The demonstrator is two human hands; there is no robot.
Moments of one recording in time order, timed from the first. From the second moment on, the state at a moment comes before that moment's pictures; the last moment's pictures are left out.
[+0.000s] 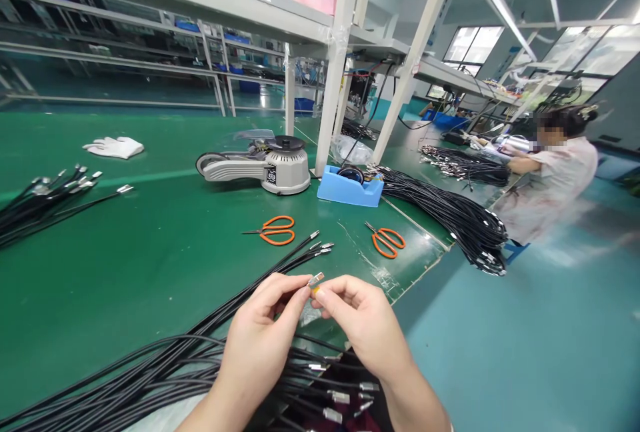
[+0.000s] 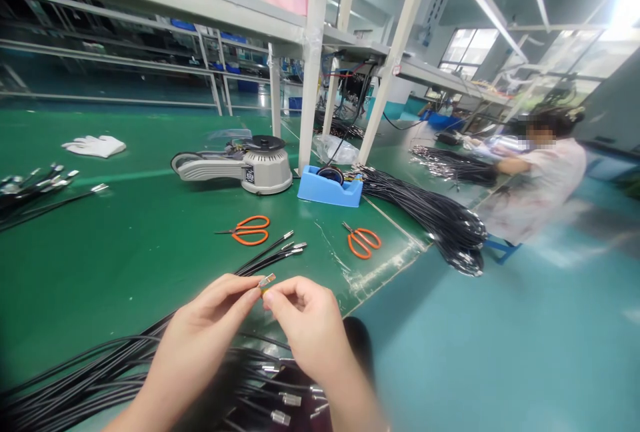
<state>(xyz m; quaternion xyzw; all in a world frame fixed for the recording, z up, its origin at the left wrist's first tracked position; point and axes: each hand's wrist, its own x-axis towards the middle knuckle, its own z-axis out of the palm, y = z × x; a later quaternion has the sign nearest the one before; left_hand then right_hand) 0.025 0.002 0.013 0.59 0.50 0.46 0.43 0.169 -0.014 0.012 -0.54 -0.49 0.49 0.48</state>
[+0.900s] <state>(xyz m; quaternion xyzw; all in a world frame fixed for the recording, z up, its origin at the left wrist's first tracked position) 0.024 -0.004 -0.002 0.75 0.42 0.45 0.23 0.173 -0.041 0.010 -0.55 -0.41 0.54 0.49</state>
